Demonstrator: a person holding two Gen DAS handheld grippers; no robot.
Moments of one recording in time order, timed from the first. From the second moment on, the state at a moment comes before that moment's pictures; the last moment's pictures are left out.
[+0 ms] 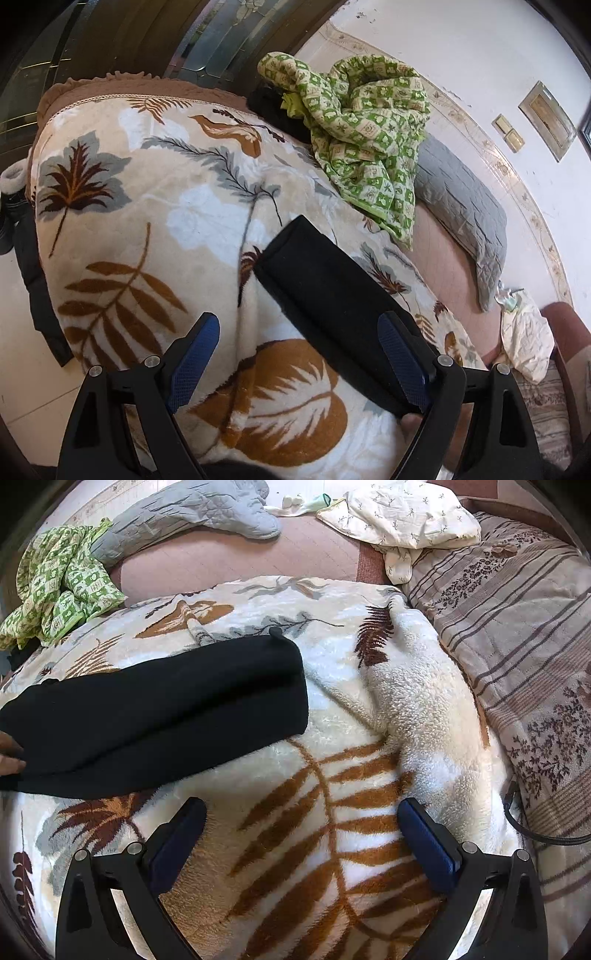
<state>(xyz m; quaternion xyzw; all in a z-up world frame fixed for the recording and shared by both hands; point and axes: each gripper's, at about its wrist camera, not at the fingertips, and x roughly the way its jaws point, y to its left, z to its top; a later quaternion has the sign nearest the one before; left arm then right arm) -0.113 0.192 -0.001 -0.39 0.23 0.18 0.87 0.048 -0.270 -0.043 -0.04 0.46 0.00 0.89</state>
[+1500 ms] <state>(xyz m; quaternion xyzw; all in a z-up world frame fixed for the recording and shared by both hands) -0.074 0.140 0.016 -0.26 0.25 0.11 0.93 0.049 -0.275 -0.043 -0.04 0.46 0.00 0.89</state>
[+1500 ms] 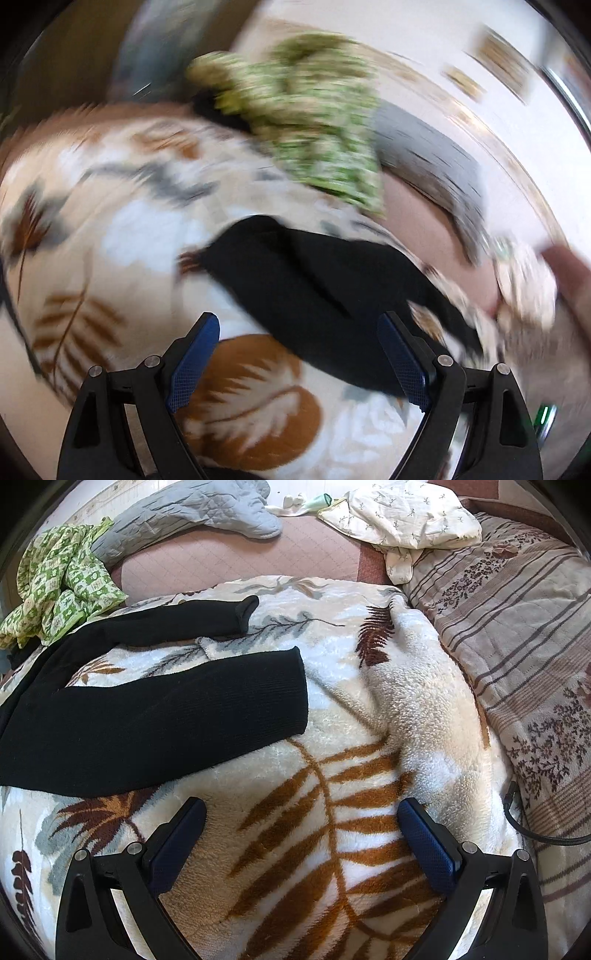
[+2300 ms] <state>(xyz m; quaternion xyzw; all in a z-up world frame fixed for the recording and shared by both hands) -0.062 0.009 0.040 -0.06 0.36 0.07 0.93 0.032 -0.266 -0.034 -0.01 0.49 0.01 0.87</state>
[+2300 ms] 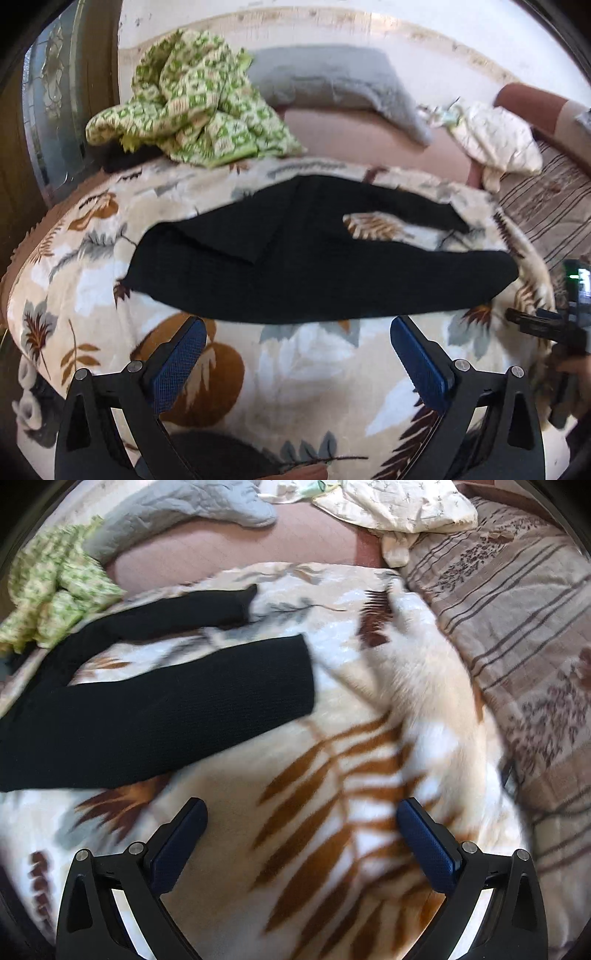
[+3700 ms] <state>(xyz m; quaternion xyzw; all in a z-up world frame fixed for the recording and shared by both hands) -0.002 0.031 -0.005 -0.08 0.42 0.10 0.90 -0.092 -0.132 0.056 -0.05 0.30 0.04 0.95</state>
